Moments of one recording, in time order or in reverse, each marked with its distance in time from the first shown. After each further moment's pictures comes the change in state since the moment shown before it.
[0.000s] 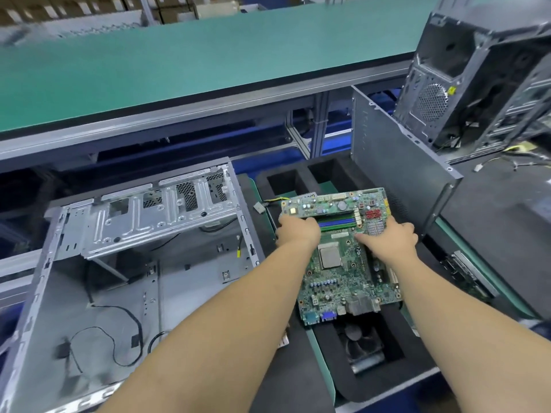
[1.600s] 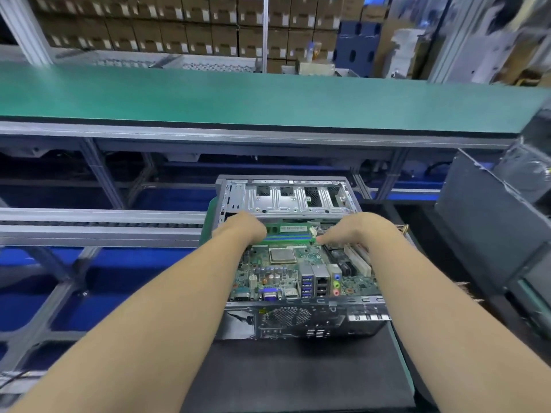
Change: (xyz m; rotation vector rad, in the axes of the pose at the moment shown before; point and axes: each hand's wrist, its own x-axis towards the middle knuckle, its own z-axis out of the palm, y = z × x) left_hand -0.039 -0.145 -0.323 0.451 0.280 0.062; right_hand -0.259 -0.250 0.005 -0.575 -0.630 -0.431
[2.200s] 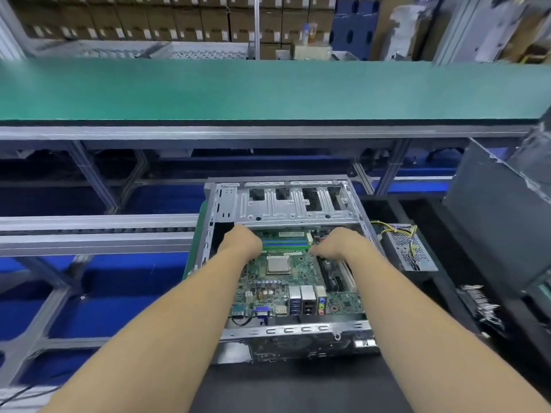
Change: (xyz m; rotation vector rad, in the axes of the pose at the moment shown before) left_hand 0.051 -0.002 0.041 -0.186 -0.032 -0.067; right_hand 0.088 0.001 0.024 0.087 0.175 0.043
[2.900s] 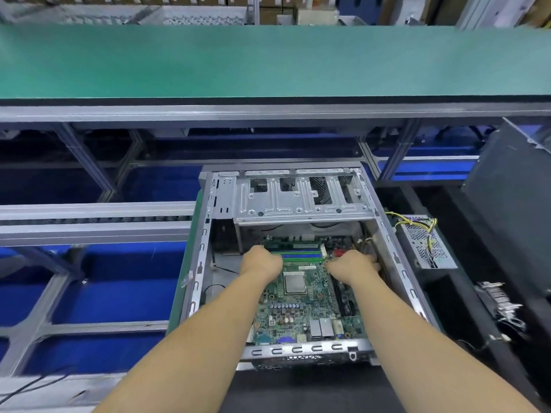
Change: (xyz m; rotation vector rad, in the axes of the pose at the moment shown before) left_hand 0.021 -0.019 0.069 -0.057 -0.098 -0.026; right_hand 0.056 0.026 0.067 0.093 0.039 0.247
